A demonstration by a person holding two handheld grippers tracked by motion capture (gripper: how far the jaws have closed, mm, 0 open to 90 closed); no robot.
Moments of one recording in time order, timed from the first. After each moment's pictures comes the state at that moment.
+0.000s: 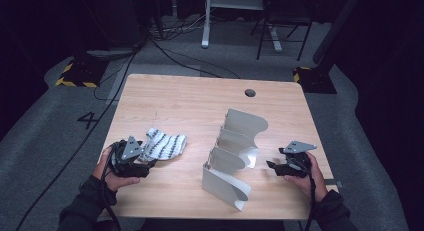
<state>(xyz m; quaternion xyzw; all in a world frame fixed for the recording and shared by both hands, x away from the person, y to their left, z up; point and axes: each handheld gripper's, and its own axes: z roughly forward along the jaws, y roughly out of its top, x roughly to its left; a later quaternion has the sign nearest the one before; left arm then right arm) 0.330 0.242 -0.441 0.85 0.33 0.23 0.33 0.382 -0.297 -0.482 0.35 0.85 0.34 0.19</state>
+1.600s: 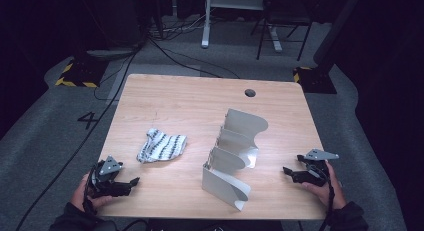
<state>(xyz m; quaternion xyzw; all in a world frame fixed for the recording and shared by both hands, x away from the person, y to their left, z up) 0.305 0.296 -0.505 0.83 0.42 0.16 0.33 0.368 -0.357 -0.504 0.41 0.82 0.36 0.18</state>
